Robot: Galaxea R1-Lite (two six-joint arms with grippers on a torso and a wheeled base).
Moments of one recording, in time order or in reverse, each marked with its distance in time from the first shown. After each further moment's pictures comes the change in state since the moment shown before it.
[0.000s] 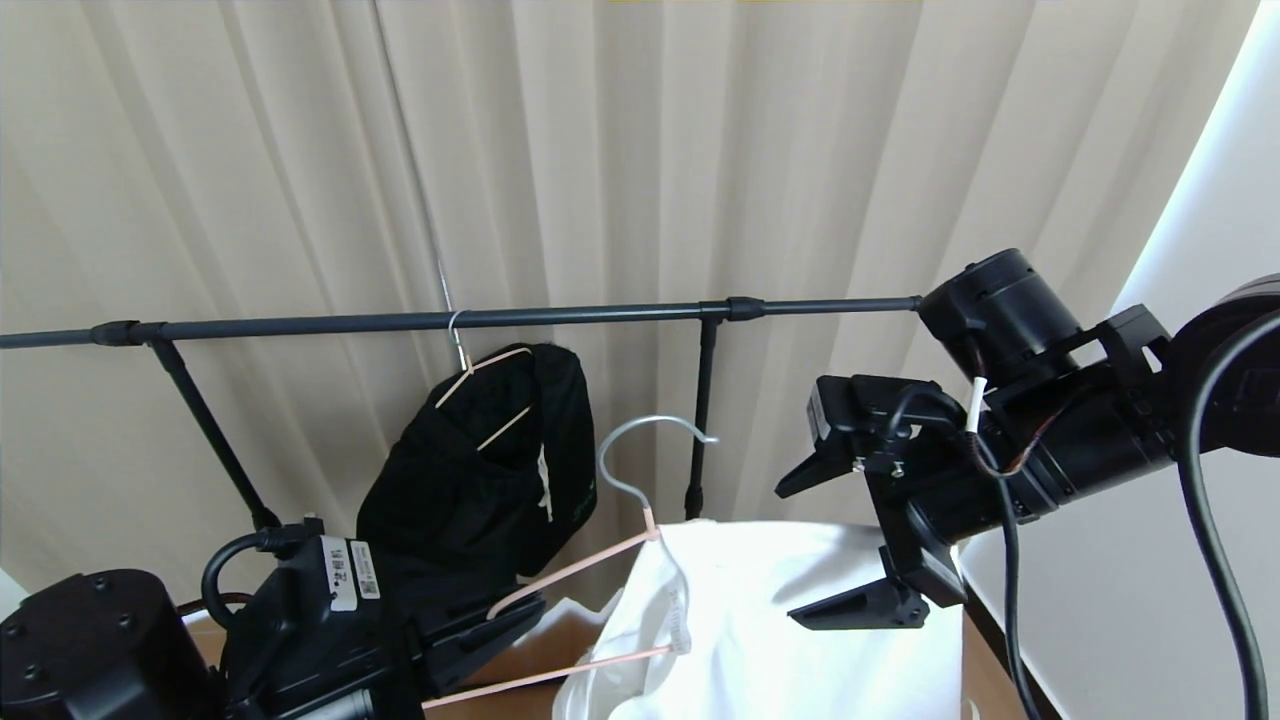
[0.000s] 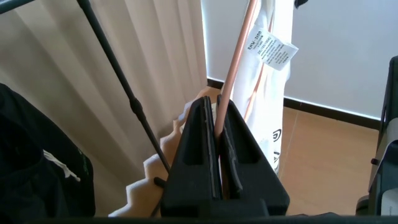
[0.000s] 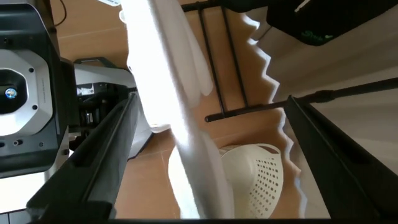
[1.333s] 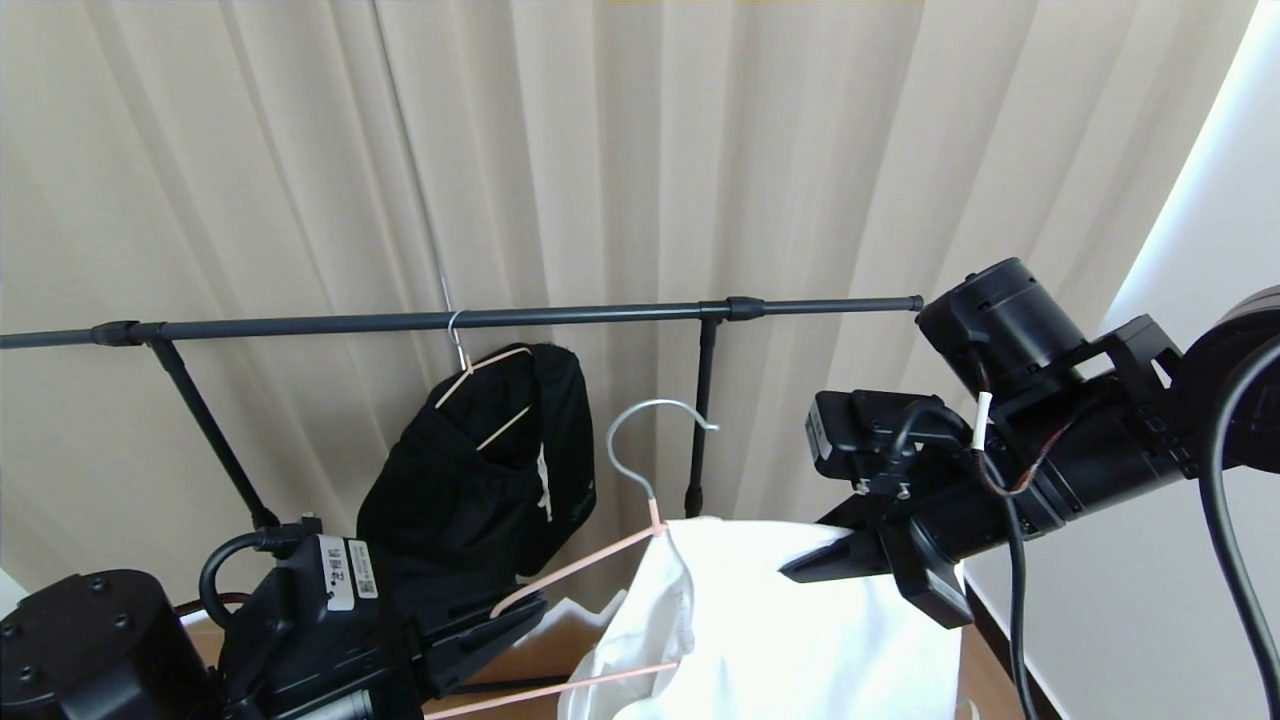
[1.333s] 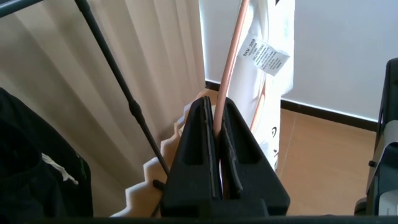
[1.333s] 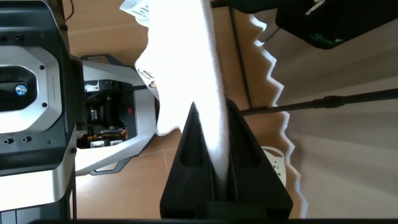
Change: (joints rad) left arm 0.004 -0.002 0.000 -0.001 0.000 -0.007; right arm 0.013 -0.024 0.033 -0.005 -0.001 0.000
